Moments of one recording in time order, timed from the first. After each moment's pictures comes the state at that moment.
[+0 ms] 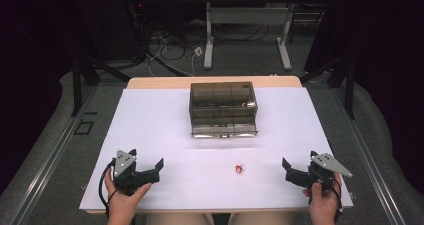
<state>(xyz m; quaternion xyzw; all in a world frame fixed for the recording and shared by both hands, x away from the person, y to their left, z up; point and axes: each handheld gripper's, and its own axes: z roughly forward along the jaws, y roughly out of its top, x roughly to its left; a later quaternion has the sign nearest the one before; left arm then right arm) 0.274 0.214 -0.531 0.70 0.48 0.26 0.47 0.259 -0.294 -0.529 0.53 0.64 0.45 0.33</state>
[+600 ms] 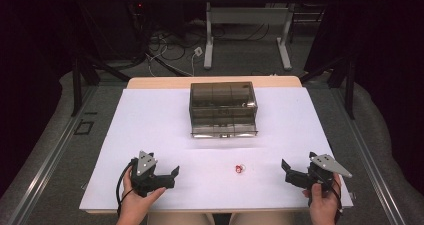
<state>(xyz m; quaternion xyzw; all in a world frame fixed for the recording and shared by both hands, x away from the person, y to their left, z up) 0.277 0.179 -0.540 0.76 0.44 0.23 0.43 0.258 -0.293 -0.531 0.53 0.64 0.45 0.32</state>
